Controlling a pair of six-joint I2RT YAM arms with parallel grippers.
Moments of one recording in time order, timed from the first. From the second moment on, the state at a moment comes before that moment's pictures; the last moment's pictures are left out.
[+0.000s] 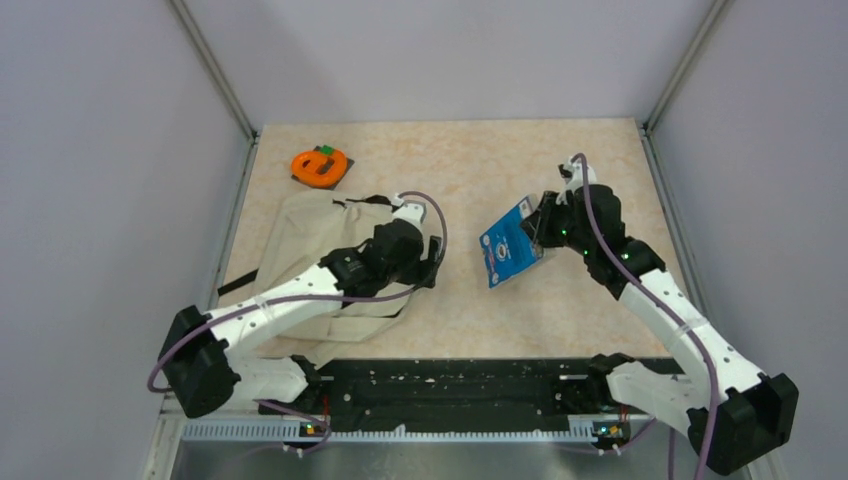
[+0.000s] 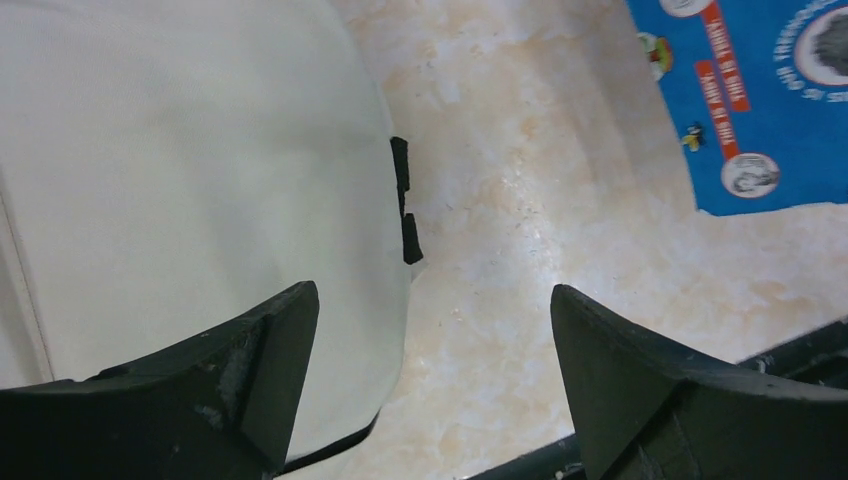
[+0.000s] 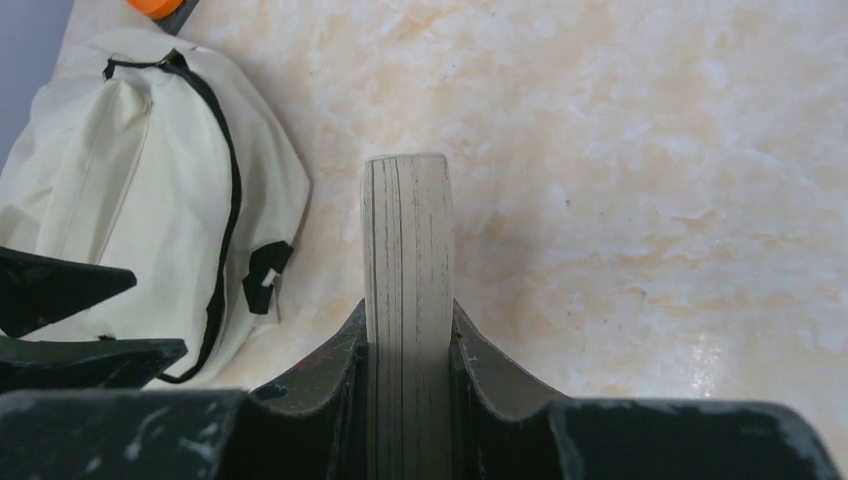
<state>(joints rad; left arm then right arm) -0.85 1.22 0.92 -0.45 -0.24 -0.47 0.41 1.01 0.89 -0.37 -0.06 0.39</state>
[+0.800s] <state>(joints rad) -0.94 1.62 1.12 -0.66 -0.78 -0.53 0.41 0.90 0.79 -0.35 -0.01 0.44</state>
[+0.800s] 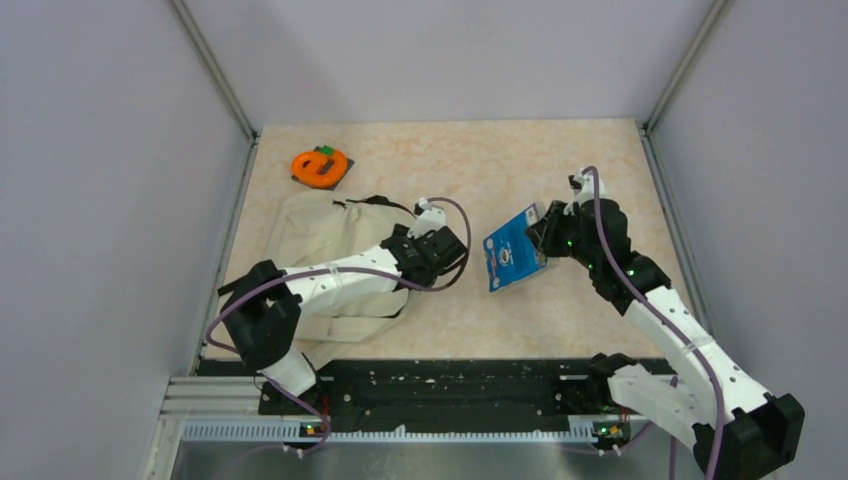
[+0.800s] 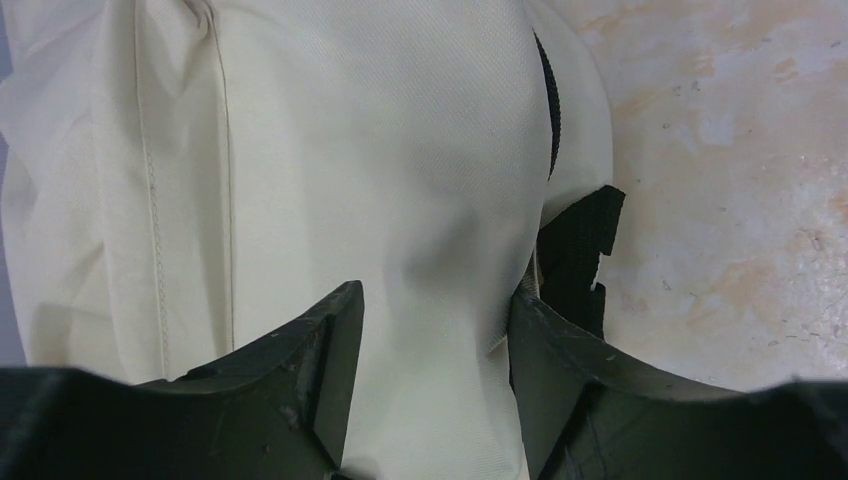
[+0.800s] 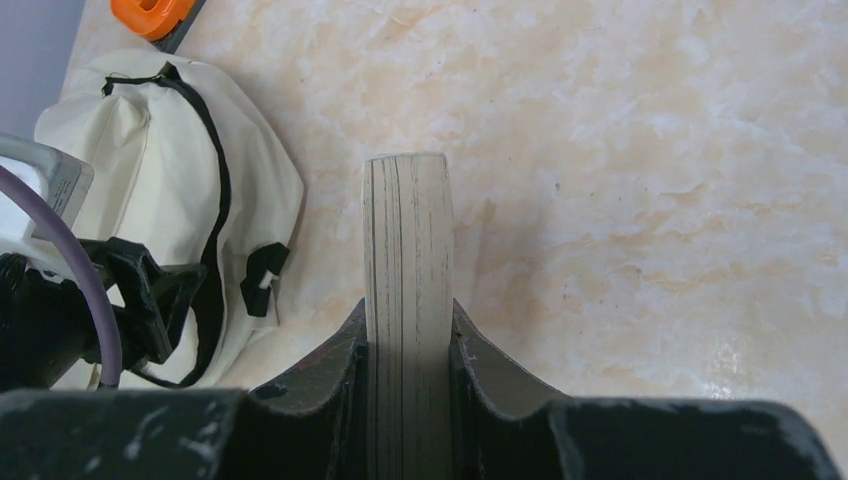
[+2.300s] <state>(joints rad) -0.66 1.02 1.16 -0.72 -0.33 0.02 0.78 1.50 0.80 0.52 0.03 1.12</state>
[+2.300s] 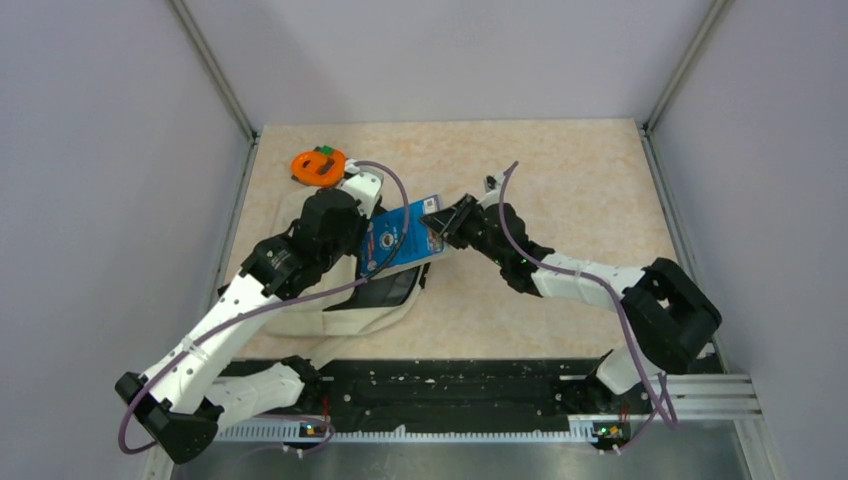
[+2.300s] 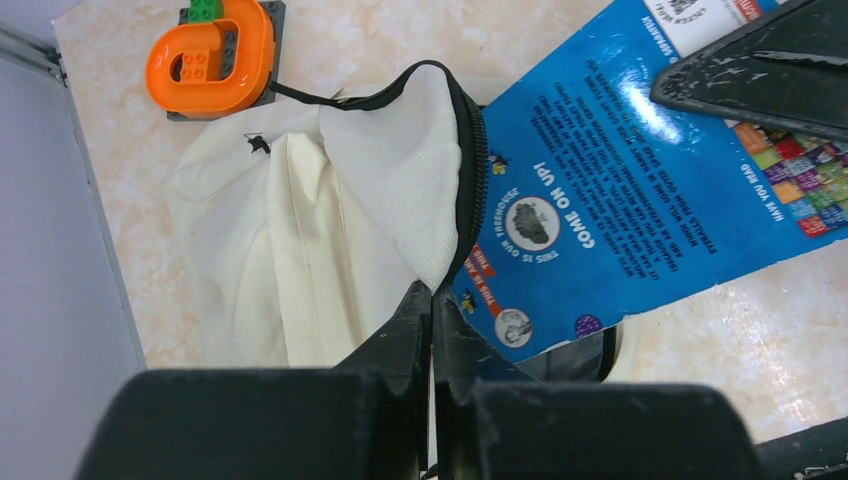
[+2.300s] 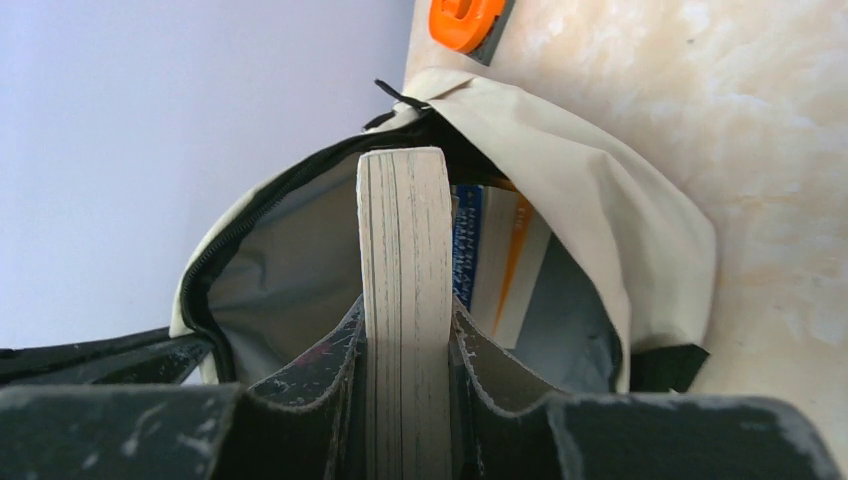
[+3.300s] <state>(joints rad) -0.62 0.95 1.08 -0.63 -0.30 0.03 0.95 1.96 1.13 0.57 0.35 1.16</state>
